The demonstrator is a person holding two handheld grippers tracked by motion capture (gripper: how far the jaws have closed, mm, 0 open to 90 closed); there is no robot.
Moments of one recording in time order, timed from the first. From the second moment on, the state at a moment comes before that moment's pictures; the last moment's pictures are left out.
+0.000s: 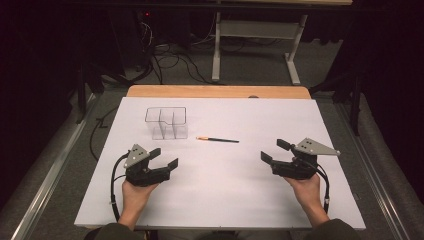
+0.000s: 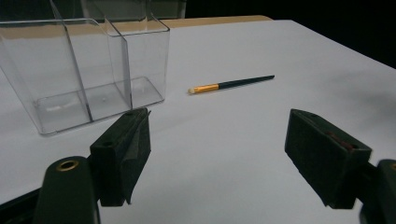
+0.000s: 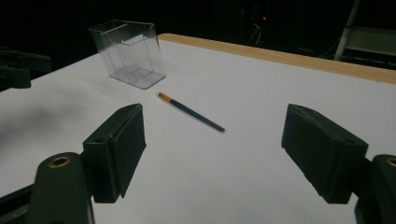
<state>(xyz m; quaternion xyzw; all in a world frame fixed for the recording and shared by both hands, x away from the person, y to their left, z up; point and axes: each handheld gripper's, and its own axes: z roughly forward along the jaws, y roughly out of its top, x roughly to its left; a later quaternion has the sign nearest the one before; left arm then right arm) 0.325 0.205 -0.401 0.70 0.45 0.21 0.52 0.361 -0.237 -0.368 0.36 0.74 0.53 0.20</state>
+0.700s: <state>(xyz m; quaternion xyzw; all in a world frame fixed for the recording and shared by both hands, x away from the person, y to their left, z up) 0.327 0.202 -0.402 0.70 0.44 0.20 0.52 0.378 -0.211 -0.353 0.34 0.75 0.53 0.19</state>
